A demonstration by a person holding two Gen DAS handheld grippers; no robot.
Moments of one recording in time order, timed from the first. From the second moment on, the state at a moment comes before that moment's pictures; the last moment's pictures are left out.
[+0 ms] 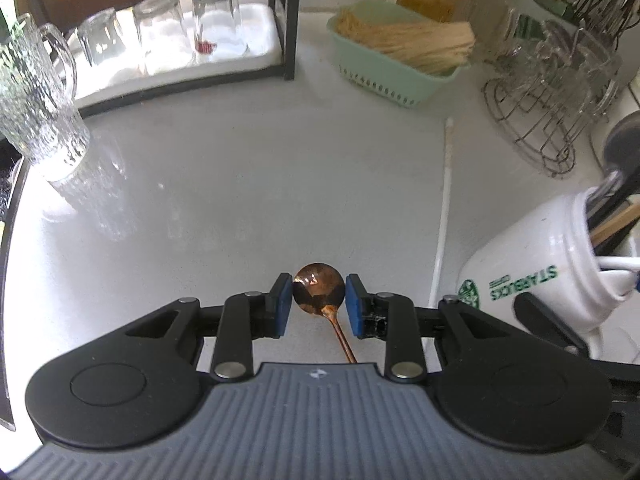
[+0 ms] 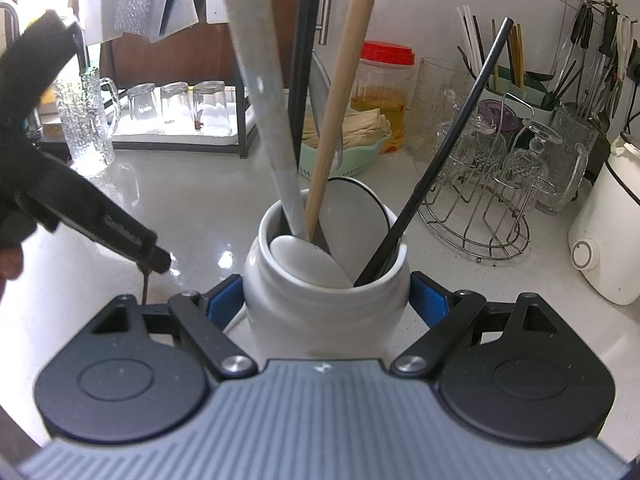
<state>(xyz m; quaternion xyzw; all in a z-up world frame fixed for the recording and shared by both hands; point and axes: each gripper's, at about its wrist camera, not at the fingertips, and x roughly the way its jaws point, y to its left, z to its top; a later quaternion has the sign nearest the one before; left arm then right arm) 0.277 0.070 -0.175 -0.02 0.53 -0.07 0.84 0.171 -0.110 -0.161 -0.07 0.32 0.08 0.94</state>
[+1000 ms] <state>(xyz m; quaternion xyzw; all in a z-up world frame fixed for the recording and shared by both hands) 0.252 0.053 -0.128 0.00 0.49 -0.11 0.86 0.170 -0.109 -0.162 -0.08 0.32 0.08 0.94</state>
